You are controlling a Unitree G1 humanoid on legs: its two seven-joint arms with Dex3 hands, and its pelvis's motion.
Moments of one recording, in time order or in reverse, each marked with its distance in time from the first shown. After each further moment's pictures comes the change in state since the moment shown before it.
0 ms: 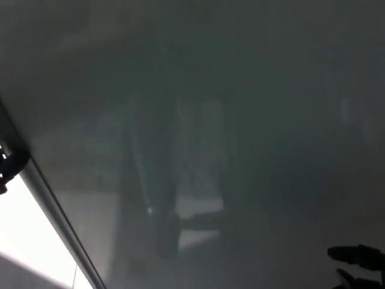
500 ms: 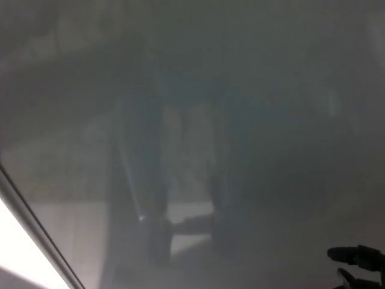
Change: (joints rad) left_arm -0.003 0.145 0.039 0.132 -0.043 0.017 -0.100; right_arm 0.001 0.005 0.001 0.001 -0.001 0.003 -0.009
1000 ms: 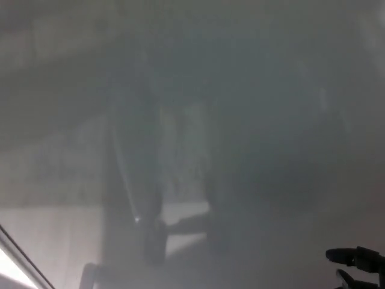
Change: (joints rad) left_arm -0.079 0.166 0.085 0.336 -0.011 -0.056 -0.053; right_arm 0.004 0.009 -0.006 0.000 0.000 0.002 -0.001
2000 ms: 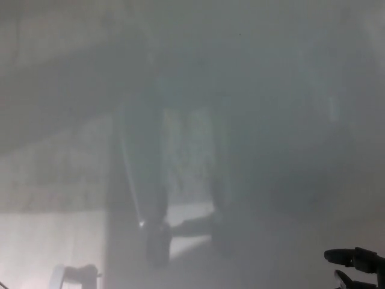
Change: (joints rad) left_arm -0.029 0.137 0.045 0.172 0.009 0.015 0.063; right_arm 0.000 0.004 0.010 0.002 -0.003 0.001 -0.011
